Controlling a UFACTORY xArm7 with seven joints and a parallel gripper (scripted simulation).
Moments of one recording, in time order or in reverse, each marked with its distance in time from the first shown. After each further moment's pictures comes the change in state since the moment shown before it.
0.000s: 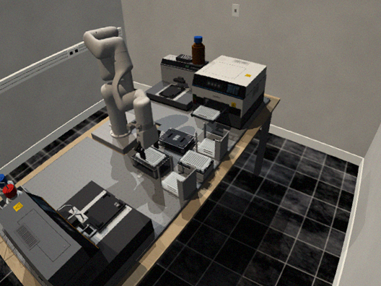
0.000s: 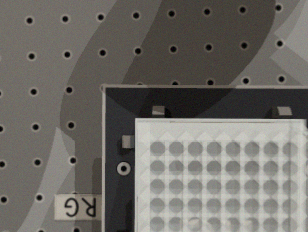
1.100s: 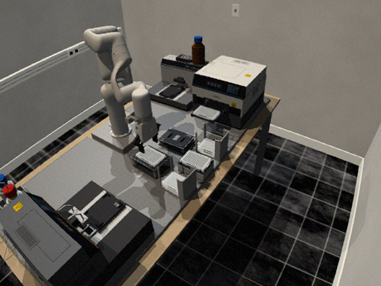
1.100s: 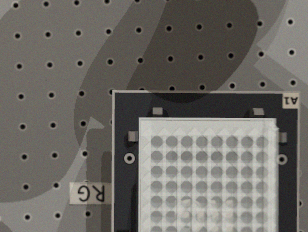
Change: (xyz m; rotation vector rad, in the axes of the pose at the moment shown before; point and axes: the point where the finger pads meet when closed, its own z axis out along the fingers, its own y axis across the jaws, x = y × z) arm 0.000 0.000 -0.039 0.000 0.000 0.000
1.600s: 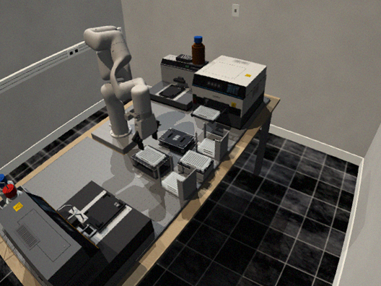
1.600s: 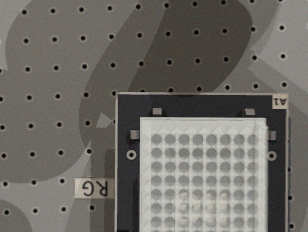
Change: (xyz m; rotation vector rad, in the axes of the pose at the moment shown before) arm 0.000 0.000 -0.017 0.000 0.000 0.000
